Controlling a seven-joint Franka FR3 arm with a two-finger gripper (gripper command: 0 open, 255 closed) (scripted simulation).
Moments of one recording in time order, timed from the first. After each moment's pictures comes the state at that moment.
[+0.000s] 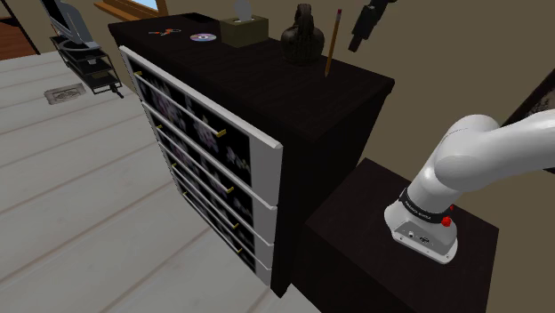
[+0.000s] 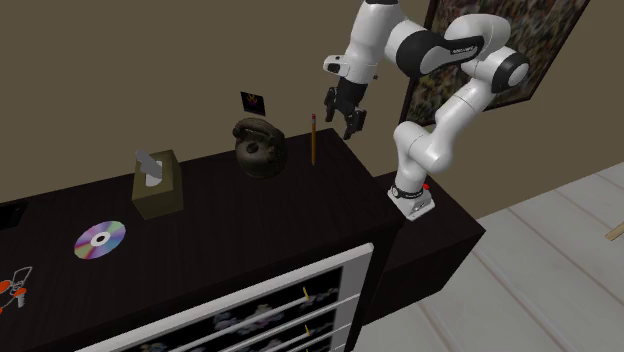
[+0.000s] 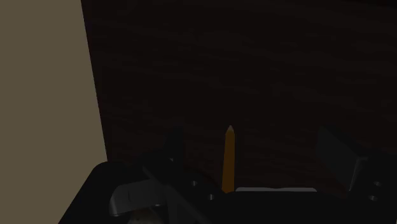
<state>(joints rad) 0.02 -0.81 0.00 -2.30 -0.07 1.72 -0.16</state>
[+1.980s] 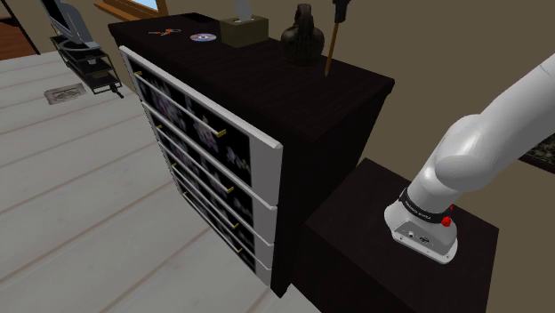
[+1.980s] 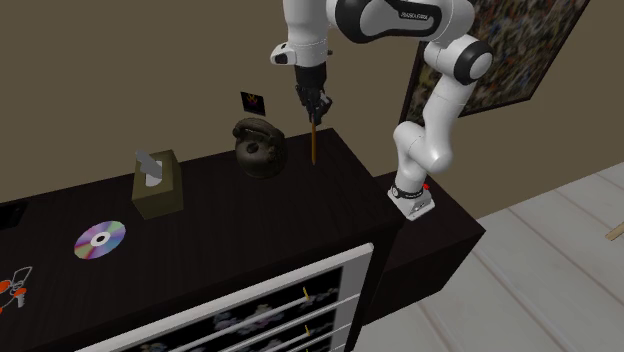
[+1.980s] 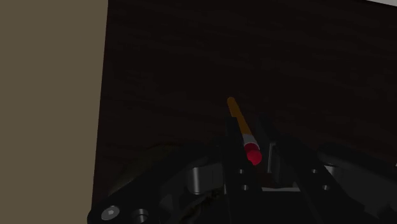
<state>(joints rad) 0.03 -0.26 -0.04 -1.65 -0.03 1.29 -0.25</state>
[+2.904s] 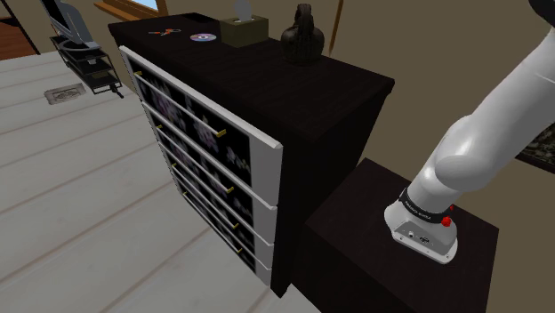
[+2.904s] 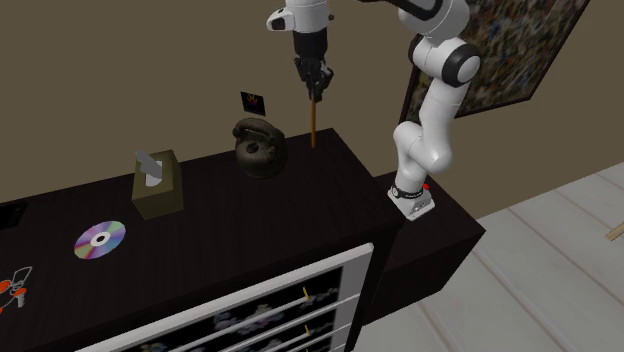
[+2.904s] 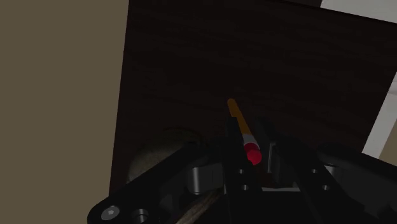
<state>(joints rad) 0.03 -0.14 -0.04 -1.31 -0.03 1.07 -0.26</state>
